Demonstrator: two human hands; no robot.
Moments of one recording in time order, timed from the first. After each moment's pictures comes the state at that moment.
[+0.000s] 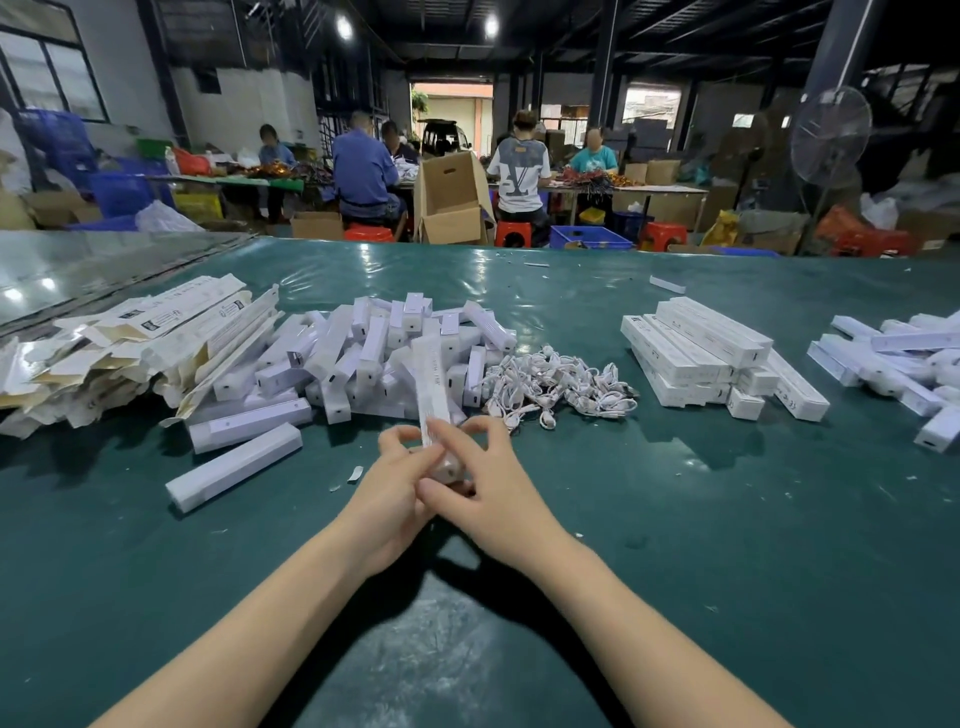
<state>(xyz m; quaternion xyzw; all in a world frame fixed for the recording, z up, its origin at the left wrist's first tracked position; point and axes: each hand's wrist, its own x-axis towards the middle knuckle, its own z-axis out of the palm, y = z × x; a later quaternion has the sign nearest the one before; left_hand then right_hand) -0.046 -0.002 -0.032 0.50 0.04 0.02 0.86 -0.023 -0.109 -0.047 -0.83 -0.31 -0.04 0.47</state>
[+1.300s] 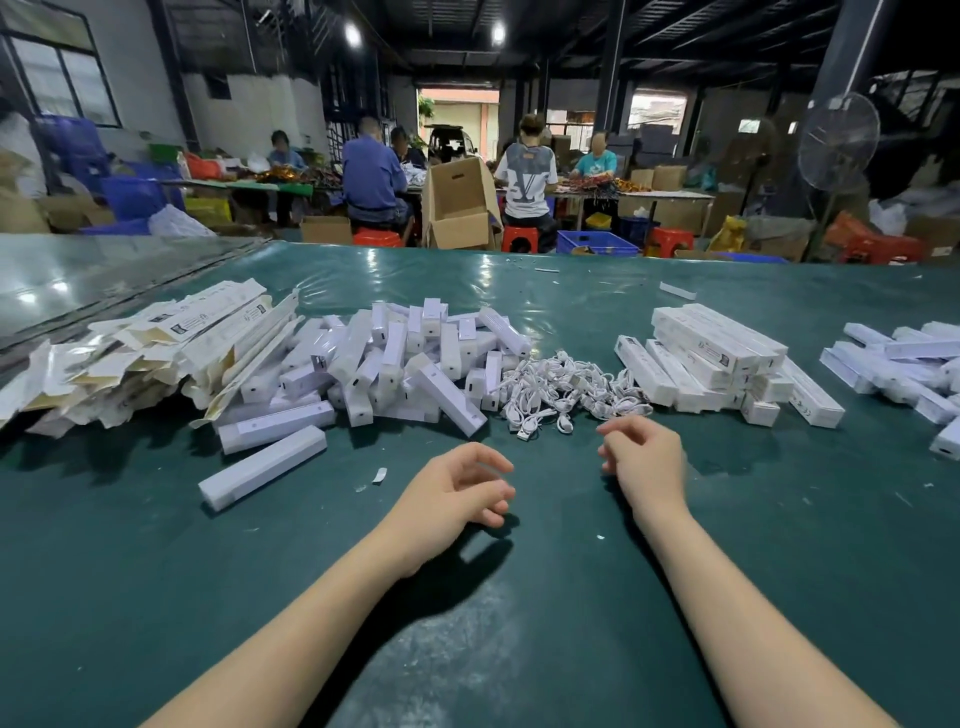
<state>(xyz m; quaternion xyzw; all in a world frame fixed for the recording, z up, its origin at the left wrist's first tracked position) -0.050 0.003 -0.042 0.75 -0.09 -0.01 0.66 0.029 -0.184 -0.046 -0.74 0.07 -0.15 0.65</state>
